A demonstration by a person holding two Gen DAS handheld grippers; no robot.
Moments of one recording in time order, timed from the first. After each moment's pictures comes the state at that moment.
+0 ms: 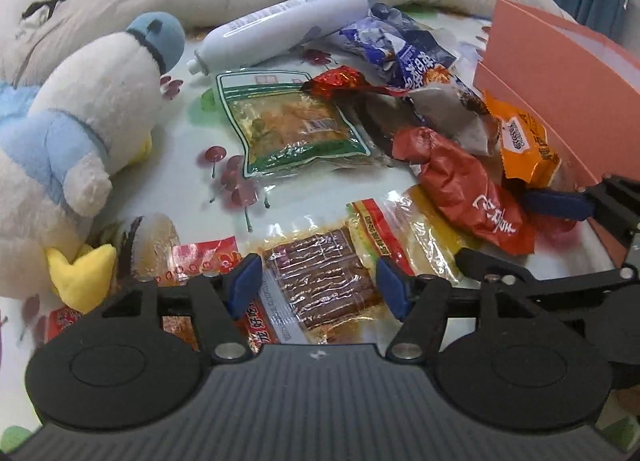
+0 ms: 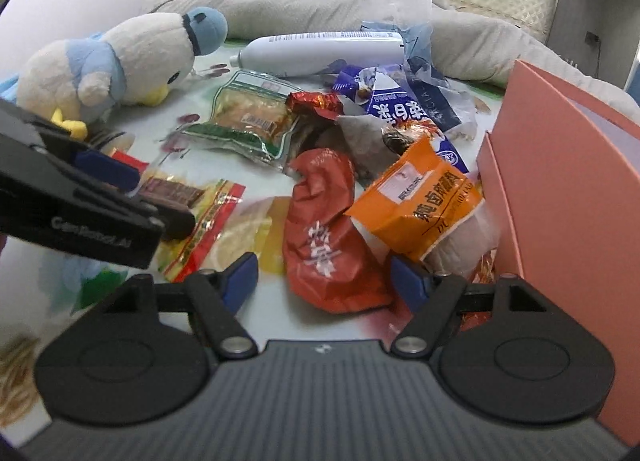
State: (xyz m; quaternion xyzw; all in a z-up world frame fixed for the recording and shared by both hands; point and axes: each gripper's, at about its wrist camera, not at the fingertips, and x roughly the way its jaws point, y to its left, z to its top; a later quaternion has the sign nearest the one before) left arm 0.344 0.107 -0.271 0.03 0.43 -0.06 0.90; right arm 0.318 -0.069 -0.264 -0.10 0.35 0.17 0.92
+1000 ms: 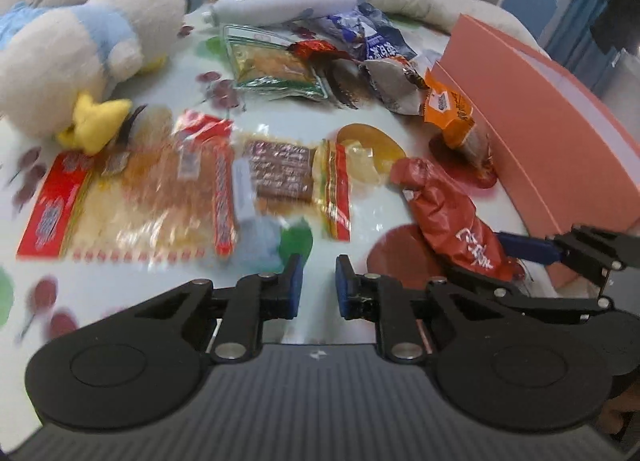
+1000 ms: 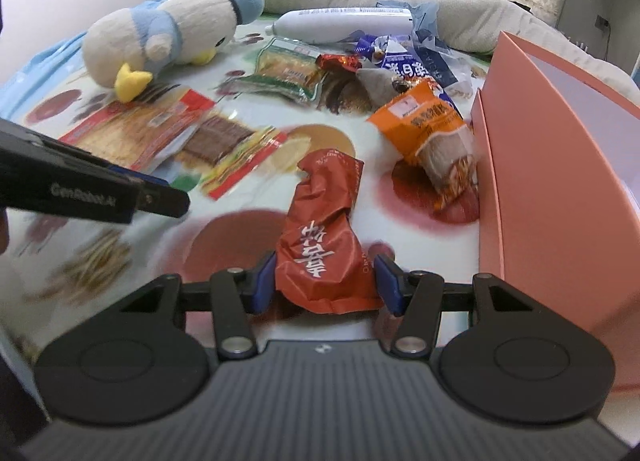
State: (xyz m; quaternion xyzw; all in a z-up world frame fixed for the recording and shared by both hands) left arm 0.237 0.104 -0.263 -0.09 0.43 -0.07 0.89; right arm 0.224 -0.090 -0.246 -0.12 0.39 0.18 0.90
